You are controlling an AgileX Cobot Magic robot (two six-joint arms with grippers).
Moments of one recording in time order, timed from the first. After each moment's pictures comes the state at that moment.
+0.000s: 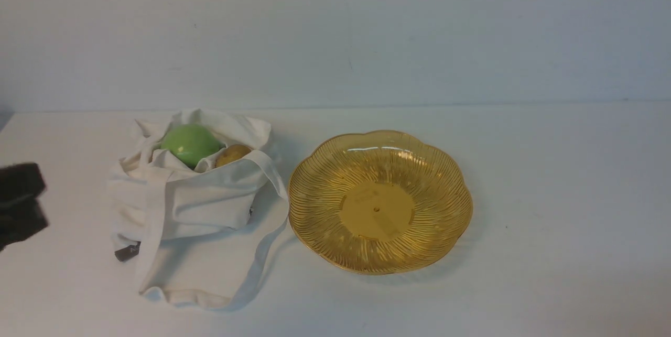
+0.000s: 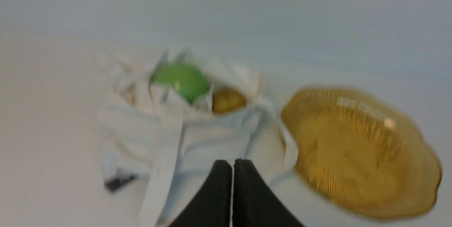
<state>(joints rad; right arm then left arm) -0.04 -0.01 0.03 -0.17 0.37 0.28 -0.06 0.74 -0.75 -0.20 0.69 -0.05</state>
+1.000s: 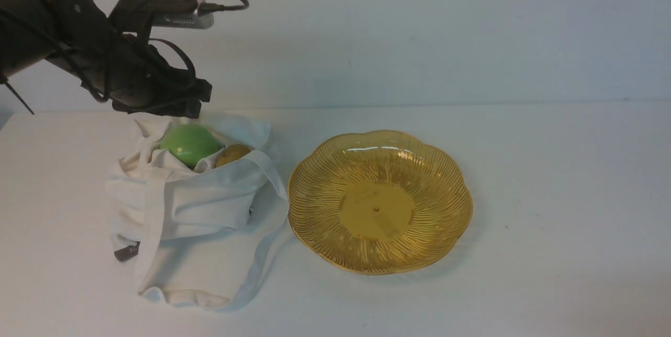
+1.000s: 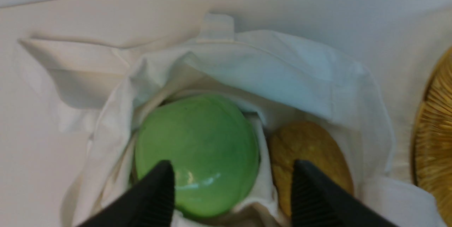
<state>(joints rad) -0.04 -0.01 0.03 -0.17 0.37 0.28 -0.06 1.84 -1.46 -0.16 0.65 0.21</state>
